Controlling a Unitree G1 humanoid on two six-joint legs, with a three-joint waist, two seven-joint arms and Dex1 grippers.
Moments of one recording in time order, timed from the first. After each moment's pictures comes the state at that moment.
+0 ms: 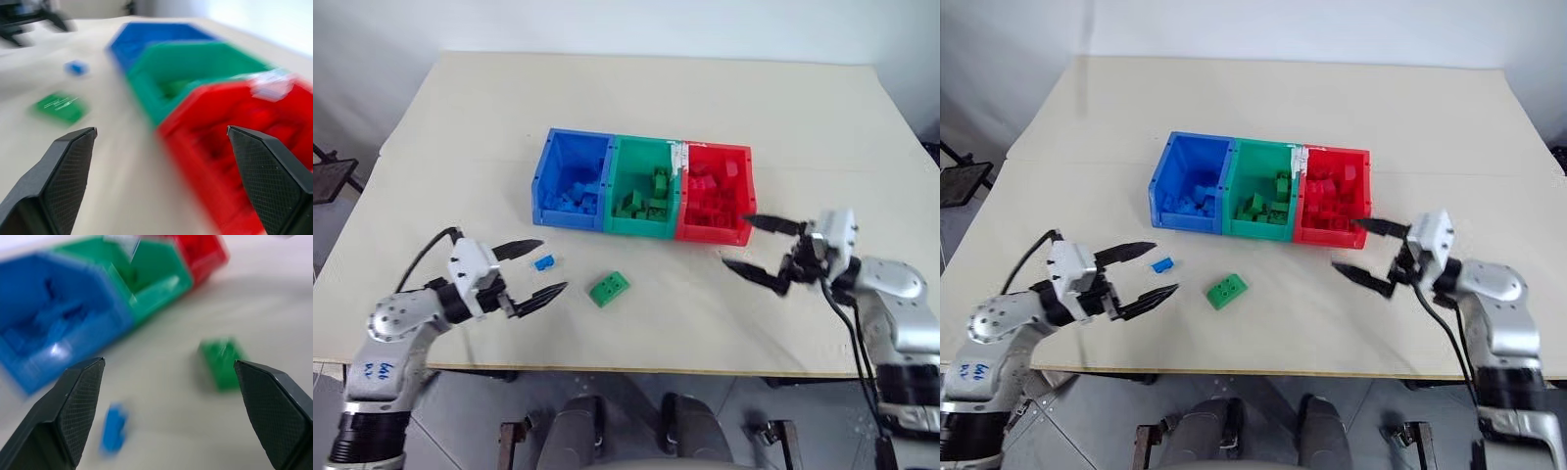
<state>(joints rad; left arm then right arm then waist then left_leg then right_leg) -0.04 0.74 0.23 -0.10 -0.43 0.08 -0.96 -0.16 -0.70 -0.21 0.01 0.54 0.04 1.28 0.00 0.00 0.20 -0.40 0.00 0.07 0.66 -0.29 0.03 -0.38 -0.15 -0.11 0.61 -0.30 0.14</state>
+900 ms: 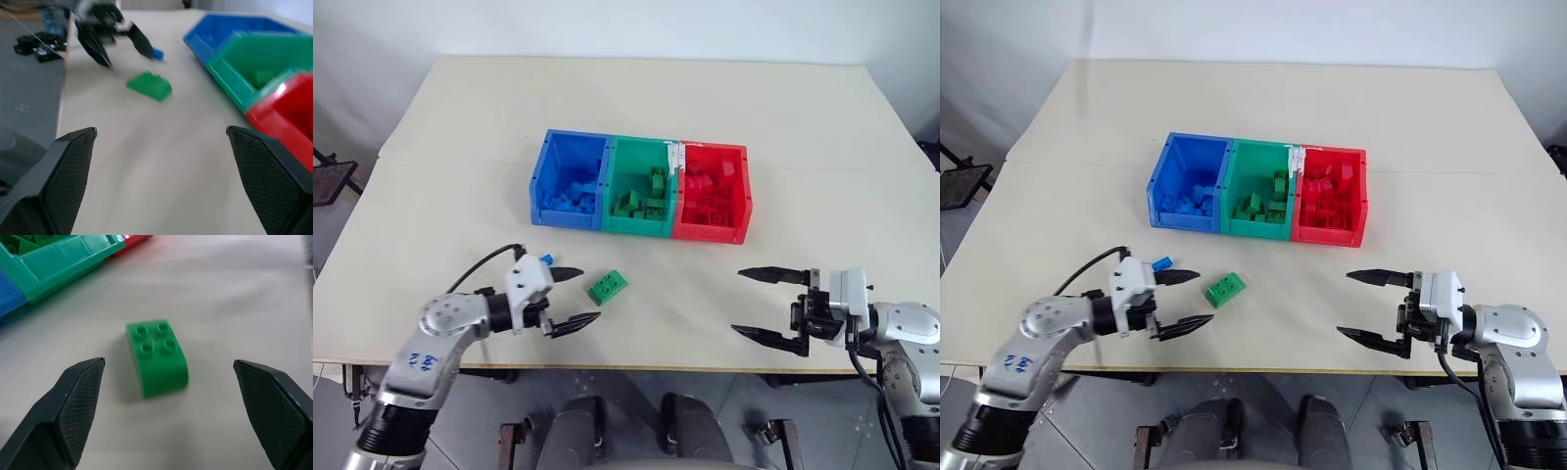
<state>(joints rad) -0.13 0.59 -0.08 -0.33 -0.30 0.43 -0.76 -0.05 -0.69 -0.17 -0.16 0.58 -0.03 1.33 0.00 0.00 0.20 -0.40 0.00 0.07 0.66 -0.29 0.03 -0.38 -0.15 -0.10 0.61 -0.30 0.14</state>
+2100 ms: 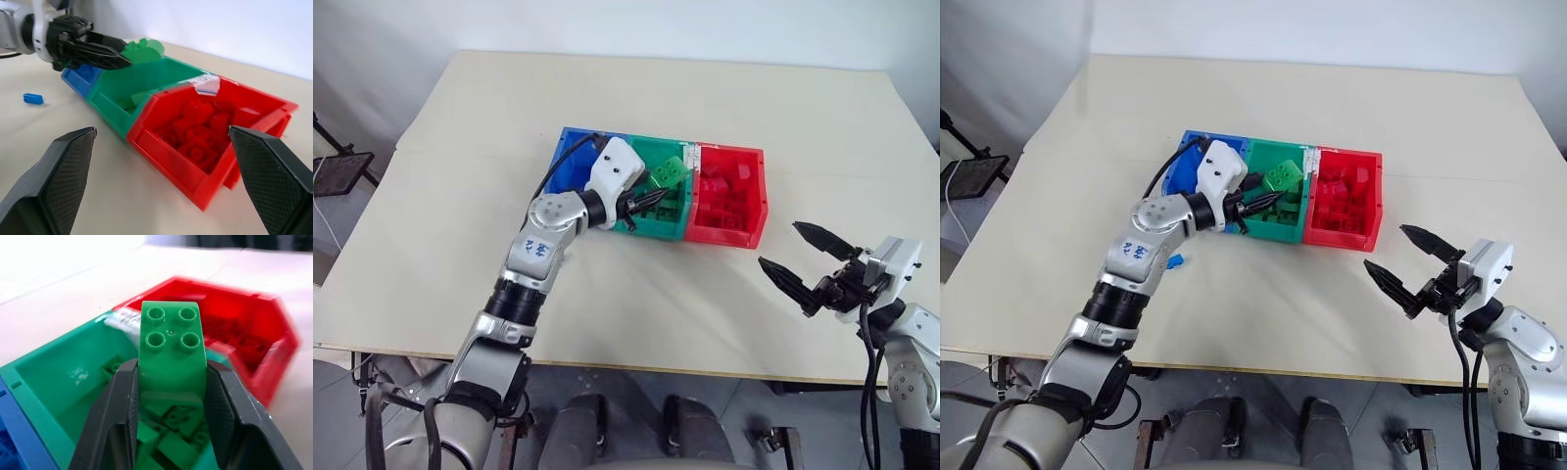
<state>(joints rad) -0.85 0.23 -0.17 0.32 -0.11 0.28 -0.57 0.04 -0.59 -0.37 -0.22 0.62 0.07 0.91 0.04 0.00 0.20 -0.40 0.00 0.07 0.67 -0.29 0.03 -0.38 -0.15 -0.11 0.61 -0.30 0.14</state>
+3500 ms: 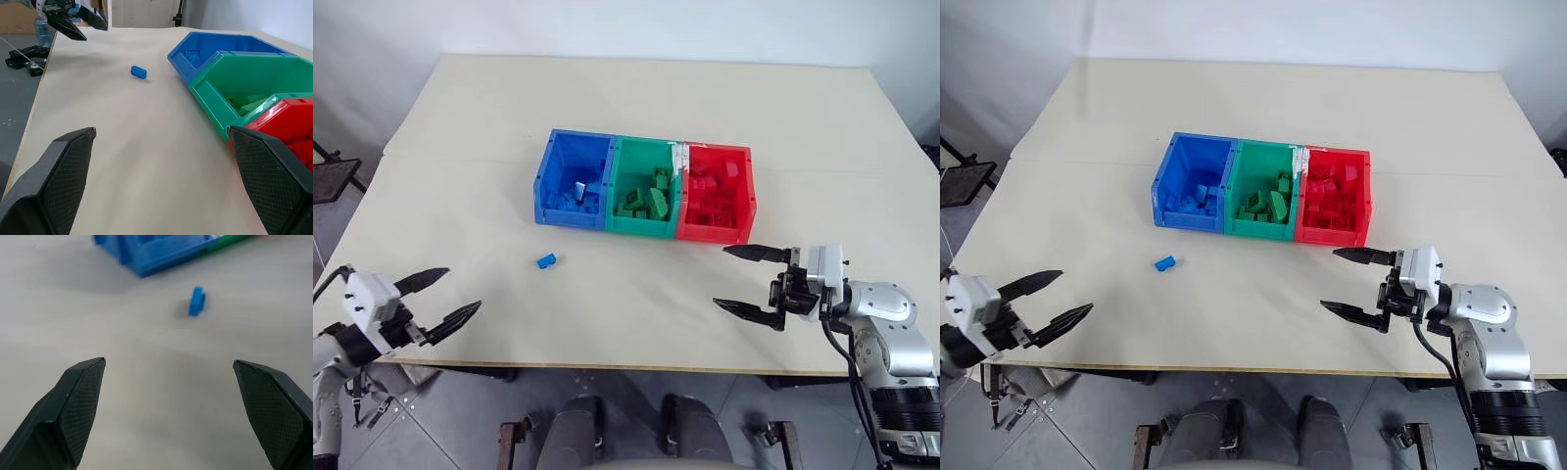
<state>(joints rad) 0.14 0.71 0.47 -0.04 -0.46 0.06 -0.98 -0.18 -0.63 -0.14 -0.01 0.53 -0.04 1.31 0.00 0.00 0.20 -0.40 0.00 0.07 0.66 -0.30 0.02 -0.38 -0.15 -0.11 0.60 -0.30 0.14</state>
